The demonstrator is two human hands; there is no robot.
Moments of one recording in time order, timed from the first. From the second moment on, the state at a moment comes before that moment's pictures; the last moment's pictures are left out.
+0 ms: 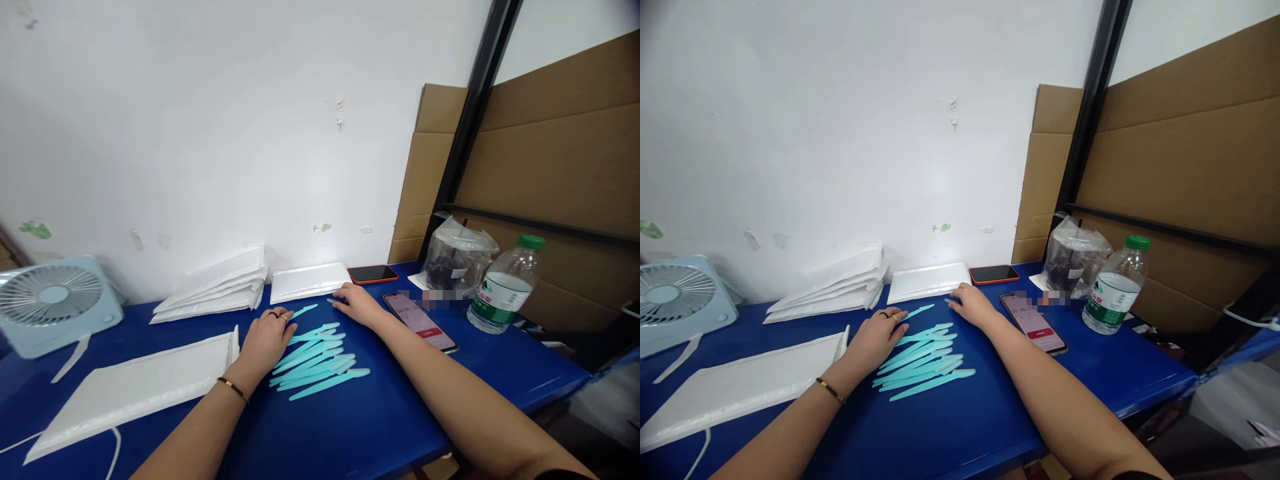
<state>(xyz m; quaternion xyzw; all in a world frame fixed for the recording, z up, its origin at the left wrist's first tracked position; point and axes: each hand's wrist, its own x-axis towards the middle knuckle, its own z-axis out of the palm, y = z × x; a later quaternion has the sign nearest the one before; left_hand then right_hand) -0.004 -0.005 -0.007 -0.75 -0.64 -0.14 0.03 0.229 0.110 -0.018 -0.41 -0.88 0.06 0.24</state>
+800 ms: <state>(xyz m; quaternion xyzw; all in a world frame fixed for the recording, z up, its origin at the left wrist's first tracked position) -0.002 -0.005 -0.006 -0.80 -0.59 -0.15 0.01 0.230 0.113 -0.015 -0.30 -0.90 0.22 0.23</state>
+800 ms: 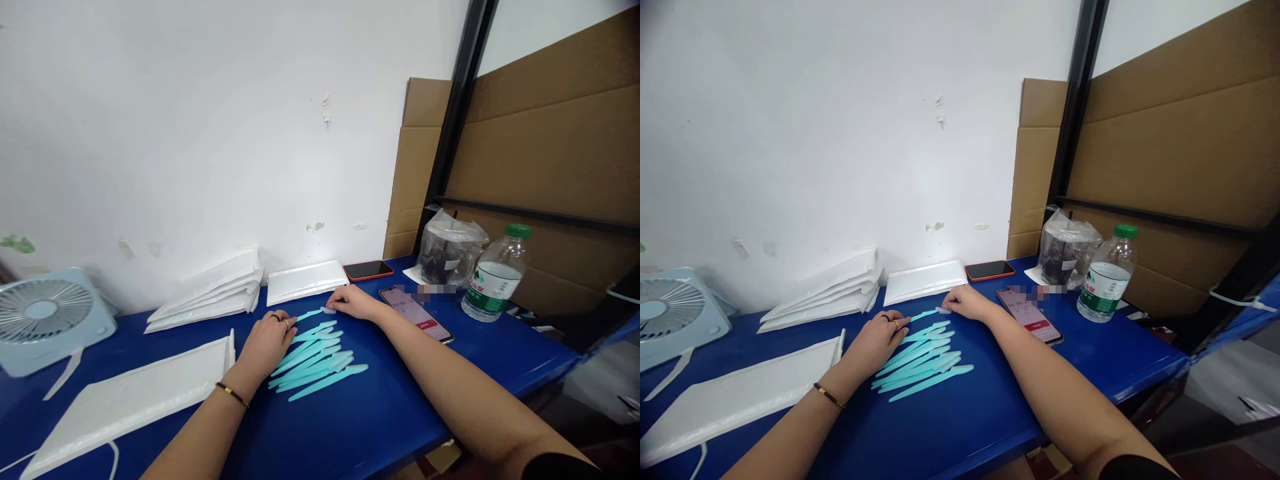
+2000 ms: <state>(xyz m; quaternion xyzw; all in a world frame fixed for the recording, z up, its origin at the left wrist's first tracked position) -0.002 -0.005 -0.010 -0.82 -0.54 -0.15 -0.07 0.229 0.098 -0.016 -0.31 -0.89 0.23 0.23</state>
